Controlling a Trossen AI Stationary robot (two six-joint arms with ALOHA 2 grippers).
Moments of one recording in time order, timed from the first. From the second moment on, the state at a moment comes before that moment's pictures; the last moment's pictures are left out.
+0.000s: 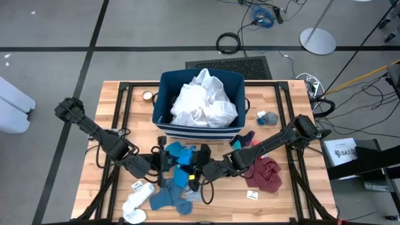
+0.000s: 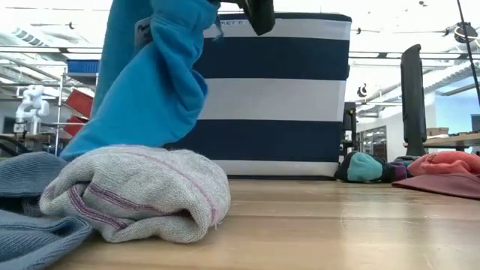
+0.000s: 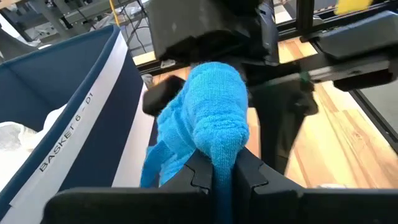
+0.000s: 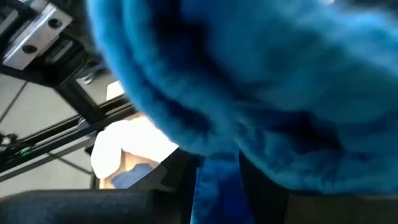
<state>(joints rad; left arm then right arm) -0.62 1.28 1.02 -0.24 -0.66 -0.02 0.41 1.92 1.48 -0.02 0.52 0.61</state>
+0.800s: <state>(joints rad) -0.64 1.26 1.02 -0.24 -0.65 -0.02 0.45 1.92 1.48 -0.06 0.84 0.54</state>
